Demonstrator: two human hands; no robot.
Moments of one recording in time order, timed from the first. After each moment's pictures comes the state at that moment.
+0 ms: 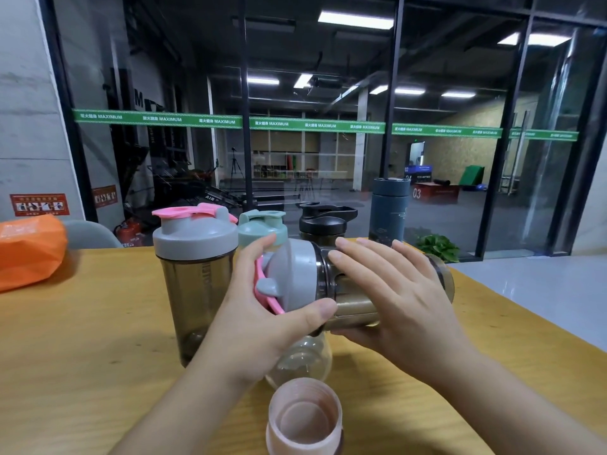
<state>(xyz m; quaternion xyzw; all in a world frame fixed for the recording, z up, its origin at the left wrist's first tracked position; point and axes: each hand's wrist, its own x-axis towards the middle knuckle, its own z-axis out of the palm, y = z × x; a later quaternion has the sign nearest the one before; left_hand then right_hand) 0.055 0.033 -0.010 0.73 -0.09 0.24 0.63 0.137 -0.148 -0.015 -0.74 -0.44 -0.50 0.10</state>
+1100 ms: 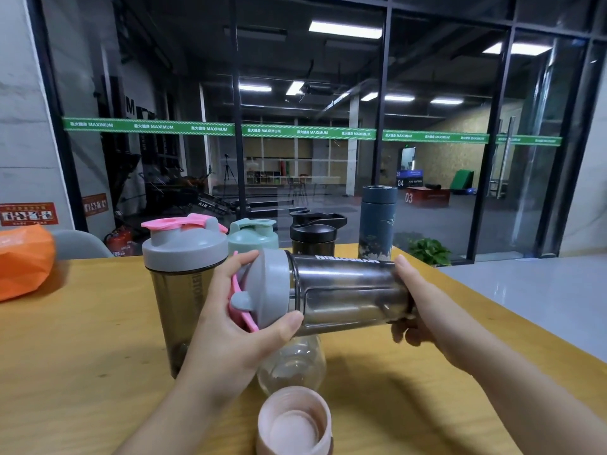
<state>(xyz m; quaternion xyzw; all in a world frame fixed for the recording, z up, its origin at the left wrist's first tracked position) 0.056 0.043 -0.022 0.71 -0.10 0.29 0.64 0.145 -0.177 0.002 -0.79 -0.12 0.04 0.60</state>
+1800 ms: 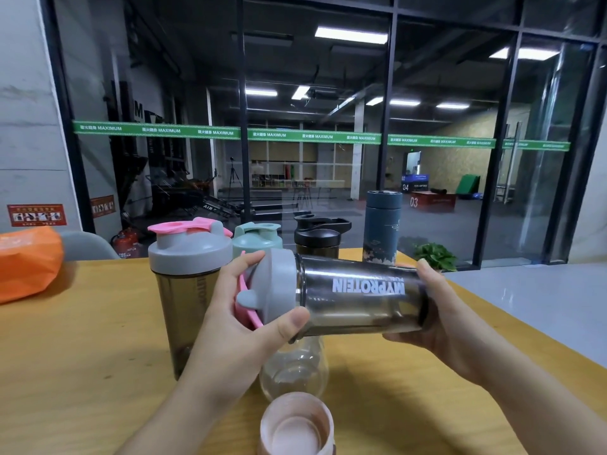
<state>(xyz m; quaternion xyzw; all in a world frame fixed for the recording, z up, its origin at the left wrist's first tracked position) 0.055 0.040 -0.015 0.69 -0.10 0.29 0.66 0.149 -0.187 -0.005 -0.67 -0.20 0.09 0.71</state>
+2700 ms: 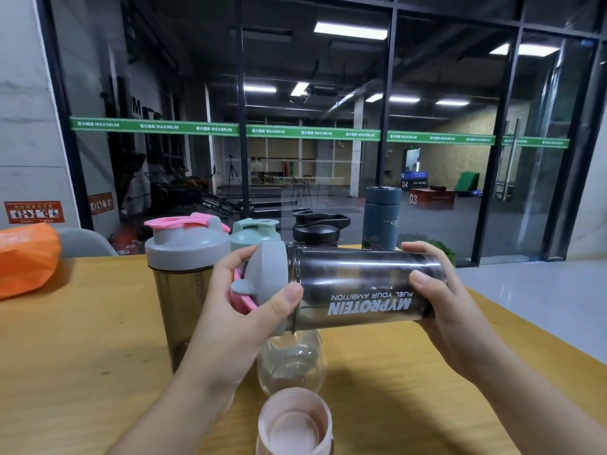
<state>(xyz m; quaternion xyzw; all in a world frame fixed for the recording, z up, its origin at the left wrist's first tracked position) 0.057 0.036 -0.010 0.64 -0.07 0.26 0.72 0.148 -0.187 -0.009 -0.61 -0.29 -0.04 0.73</state>
